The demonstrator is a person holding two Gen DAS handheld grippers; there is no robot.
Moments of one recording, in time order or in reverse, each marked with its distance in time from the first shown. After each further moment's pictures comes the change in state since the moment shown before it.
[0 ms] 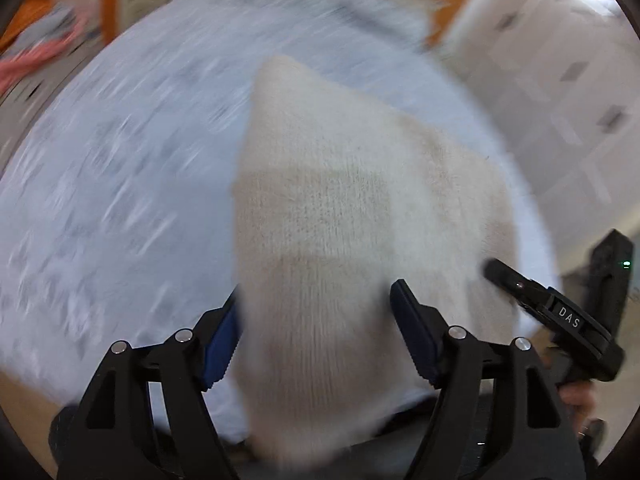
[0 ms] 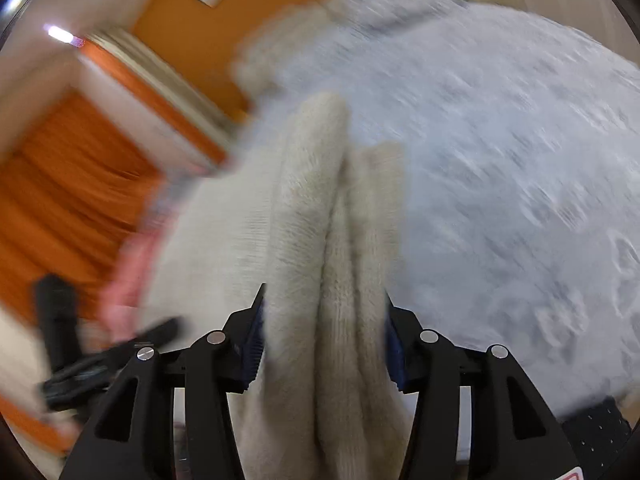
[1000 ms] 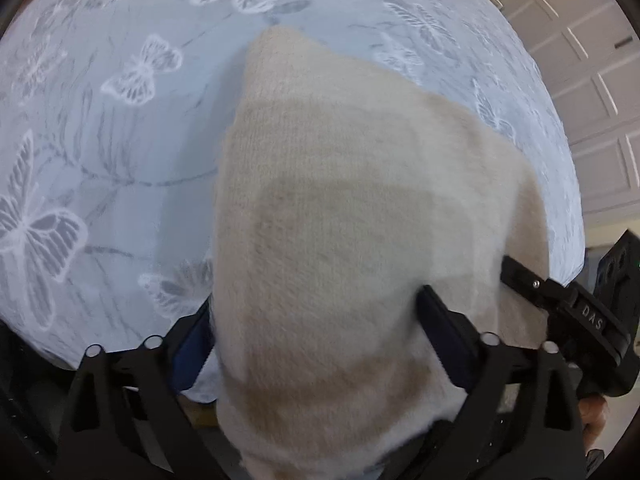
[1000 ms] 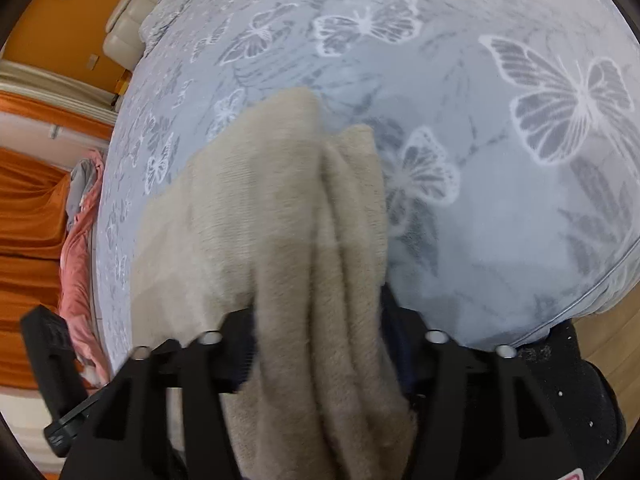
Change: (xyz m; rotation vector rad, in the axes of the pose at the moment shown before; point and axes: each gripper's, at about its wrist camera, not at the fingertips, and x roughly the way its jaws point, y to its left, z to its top) left arm 0.161 -0.095 -0.081 -0.082 0.296 -0.036; right arm 0.038 -0.180 -0.056 0.278 0.258 -0.117
